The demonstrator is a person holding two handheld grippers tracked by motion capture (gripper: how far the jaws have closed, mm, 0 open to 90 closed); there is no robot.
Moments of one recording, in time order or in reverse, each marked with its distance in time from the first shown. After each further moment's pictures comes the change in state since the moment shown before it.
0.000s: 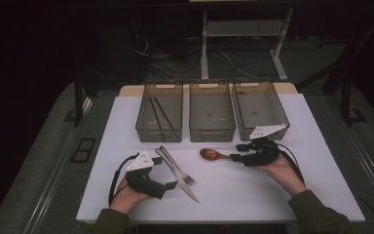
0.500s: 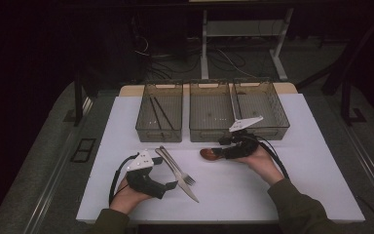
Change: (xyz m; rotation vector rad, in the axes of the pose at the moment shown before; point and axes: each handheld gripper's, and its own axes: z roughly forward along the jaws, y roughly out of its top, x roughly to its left) left arm 0.000 0.000 0.000 -0.005 -0.006 -0.002; right arm 0.008 0.034 0.045 -0.007 0.051 -0.015
